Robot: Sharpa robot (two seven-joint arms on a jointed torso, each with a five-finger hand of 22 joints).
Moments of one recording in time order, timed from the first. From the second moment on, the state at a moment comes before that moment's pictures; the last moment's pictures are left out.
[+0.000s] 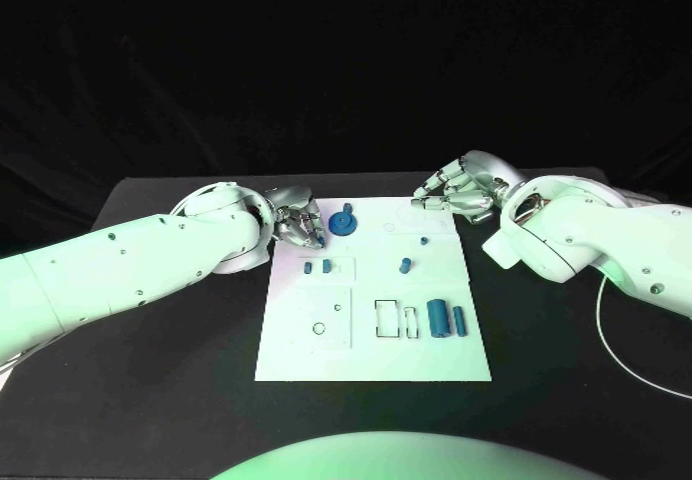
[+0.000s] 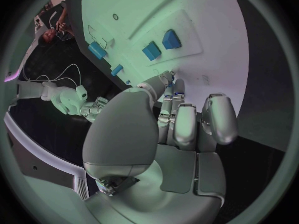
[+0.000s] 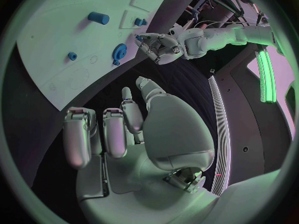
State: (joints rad) left arm 1.21 -0.68 -0.01 1.34 -1.31 -0.07 -0.20; left_hand 1.41 -0.15 0.47 0.03 0.12 1.16 0.12 0.11 0.09 1.26 0.05 0.10 0.08 1.47 -0.03 1.32 1.06 0.08 1.46 0.08 1.22 1.31; right arm 1.28 -0.91 -0.04 1.67 -0.92 -0.40 -0.24; right_hand 1.26 -0.06 0.15 0.08 0.40 1.00 0.12 0.20 0.21 1.38 0.04 1.22 1.31 1.46 -0.05 1.43 1.28 0.04 1.46 0.06 1.46 1.31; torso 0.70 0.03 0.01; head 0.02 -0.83
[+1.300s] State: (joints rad) left arm 1.20 -0.66 -0.01 1.32 -1.38 -0.05 -0.22; left_hand 1.39 -0.18 0.47 0.03 0.12 1.10 0.15 0.07 0.07 1.22 0.08 0.07 0.07 1.47 -0.02 1.32 1.04 0.08 1.46 0.08 1.21 1.31; right arm 1.28 -0.91 -0.04 1.67 -0.92 -0.40 -0.24; right_hand 1.26 -0.06 0.15 0.08 0.41 1.00 0.12 0.20 0.21 1.38 0.04 1.22 1.31 1.46 -0.05 1.43 1.28 0.04 1.46 0.06 1.46 1.31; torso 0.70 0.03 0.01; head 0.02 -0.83
